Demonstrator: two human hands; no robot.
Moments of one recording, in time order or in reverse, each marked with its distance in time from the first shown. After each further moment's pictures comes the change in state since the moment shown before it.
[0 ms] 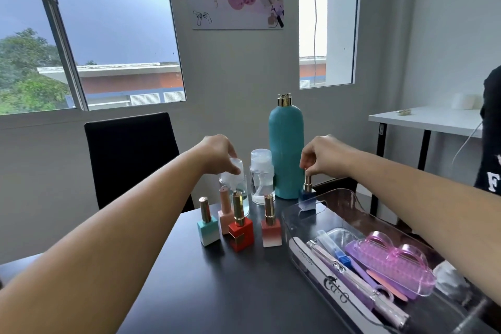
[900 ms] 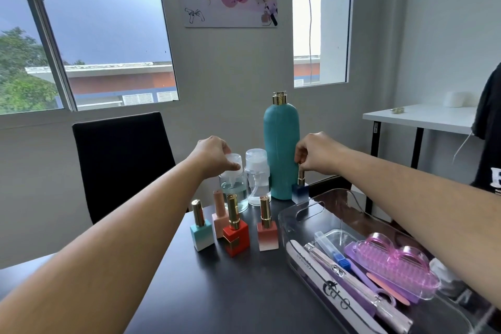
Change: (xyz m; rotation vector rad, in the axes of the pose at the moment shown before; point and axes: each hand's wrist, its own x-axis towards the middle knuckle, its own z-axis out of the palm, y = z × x) left_hand 0.022 -0.010 0.024 -0.139 0.145 -0.057; right_hand 0.020 0.008 0.012 -0.033 0.069 0.037
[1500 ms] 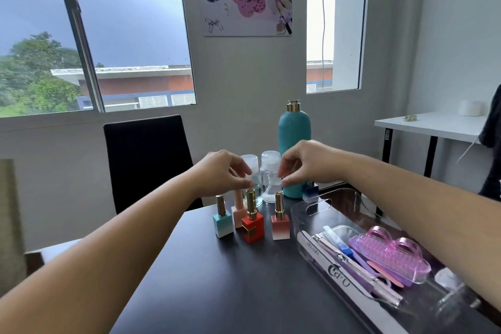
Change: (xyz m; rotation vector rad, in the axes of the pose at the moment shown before) left_hand -0.086 0.004 -0.041 -0.005 -0.150 0.205; right_hand -0.054 -0.071 -0.031 0.224 -0.211 -0.229
